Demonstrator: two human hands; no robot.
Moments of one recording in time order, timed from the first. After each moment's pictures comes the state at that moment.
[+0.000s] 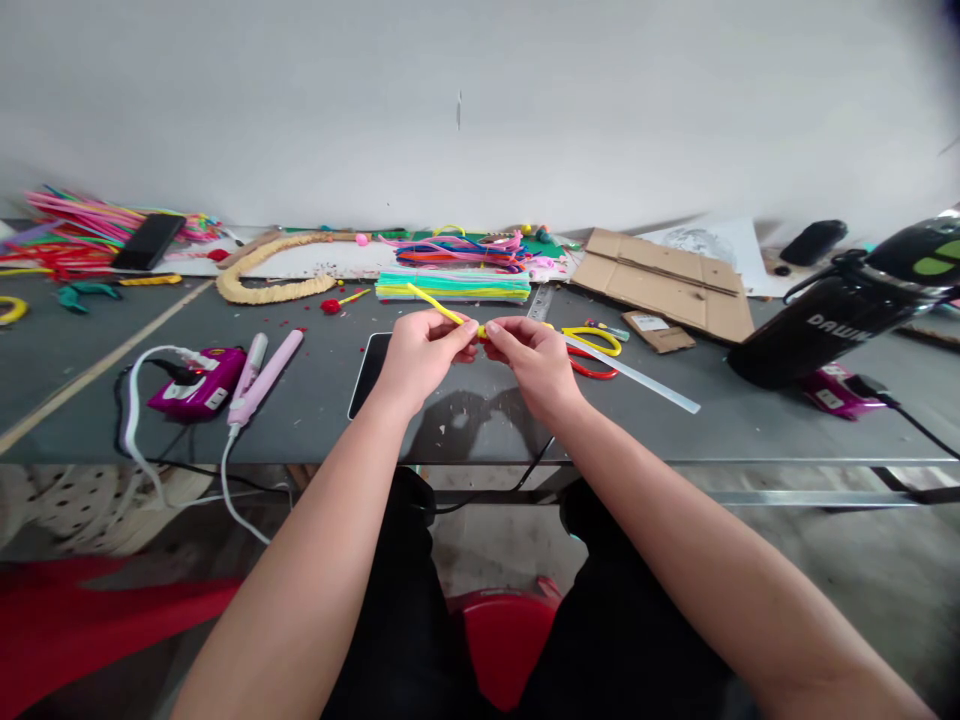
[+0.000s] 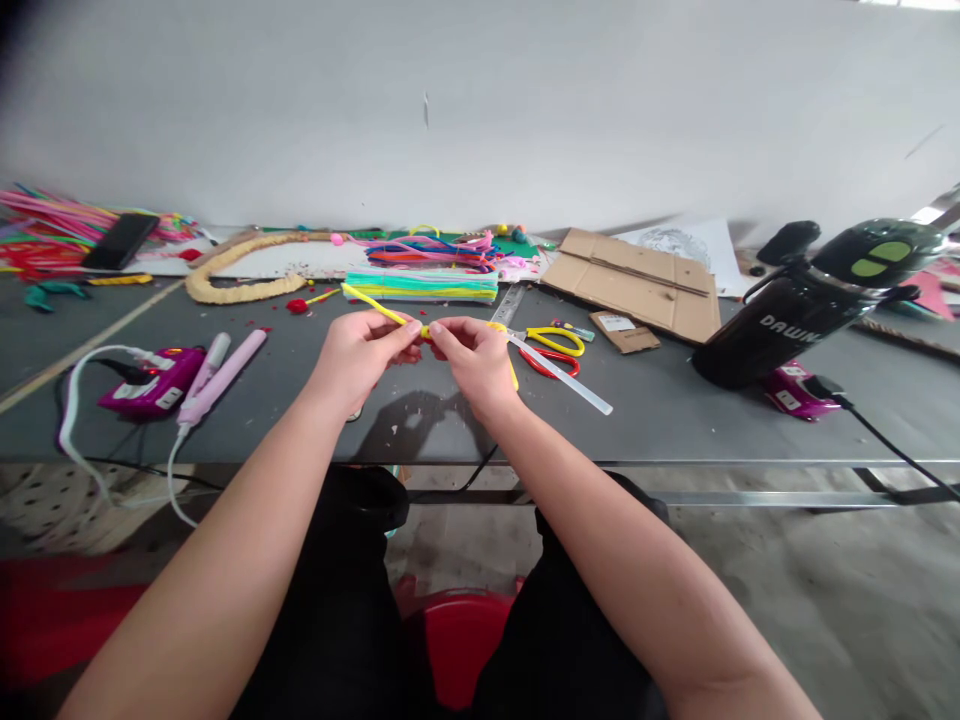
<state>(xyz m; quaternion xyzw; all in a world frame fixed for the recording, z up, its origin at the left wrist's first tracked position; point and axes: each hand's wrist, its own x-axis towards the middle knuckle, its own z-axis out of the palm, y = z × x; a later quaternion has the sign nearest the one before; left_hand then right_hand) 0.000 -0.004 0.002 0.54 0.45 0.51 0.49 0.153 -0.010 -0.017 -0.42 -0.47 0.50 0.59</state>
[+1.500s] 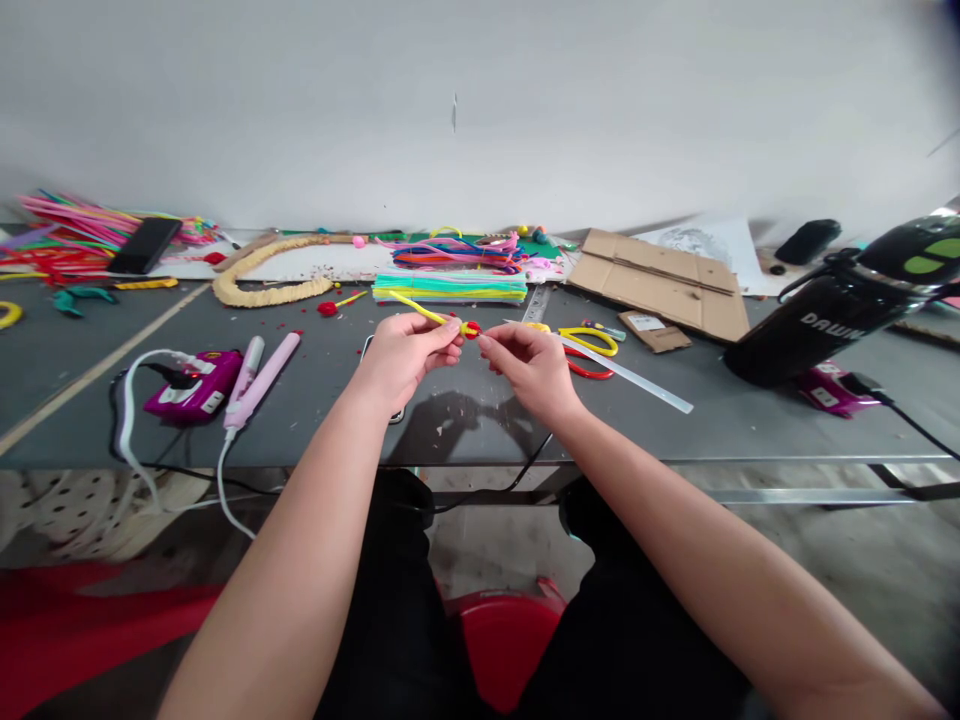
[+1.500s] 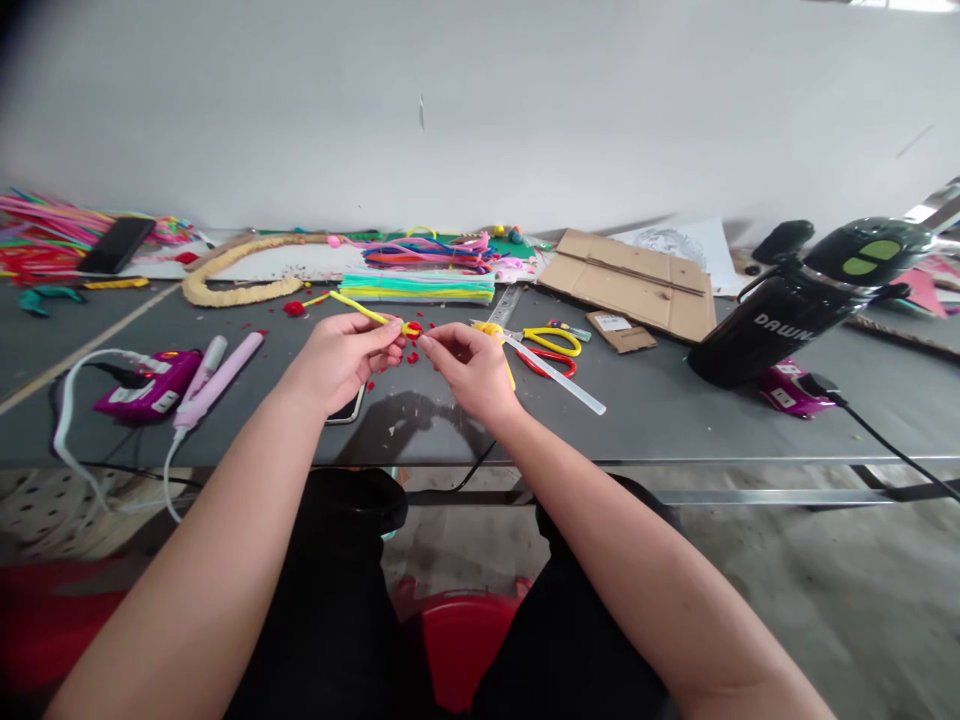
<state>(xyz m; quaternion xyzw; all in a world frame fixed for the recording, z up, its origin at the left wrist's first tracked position) -0.013 -0.001 0.010 0.46 0.43 0.52 0.58 0.163 -0.020 -0.017 -0.43 -0.61 0.39 0.55</state>
